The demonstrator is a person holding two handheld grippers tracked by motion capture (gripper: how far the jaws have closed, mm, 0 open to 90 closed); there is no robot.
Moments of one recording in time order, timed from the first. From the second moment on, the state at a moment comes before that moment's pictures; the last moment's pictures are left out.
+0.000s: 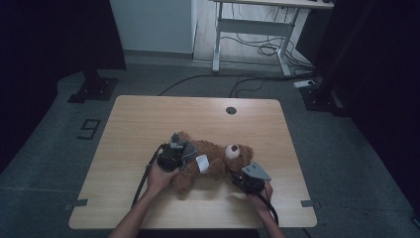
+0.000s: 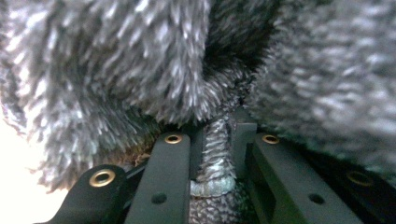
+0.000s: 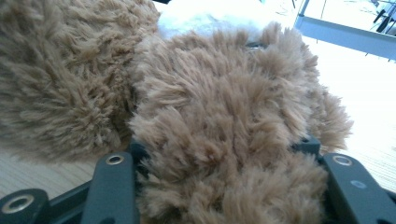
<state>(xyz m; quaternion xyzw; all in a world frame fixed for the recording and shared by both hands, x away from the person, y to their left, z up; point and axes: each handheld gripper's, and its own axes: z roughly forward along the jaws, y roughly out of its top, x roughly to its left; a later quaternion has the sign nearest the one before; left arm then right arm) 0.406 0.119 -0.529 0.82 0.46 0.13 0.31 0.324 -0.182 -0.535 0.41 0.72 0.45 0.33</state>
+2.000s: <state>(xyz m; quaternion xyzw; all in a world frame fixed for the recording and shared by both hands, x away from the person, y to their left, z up) 0.302 0.301 -0.521 0.78 0.52 0.14 0.32 0.336 -0.213 -0.531 0.43 0.70 0.49 0.29</state>
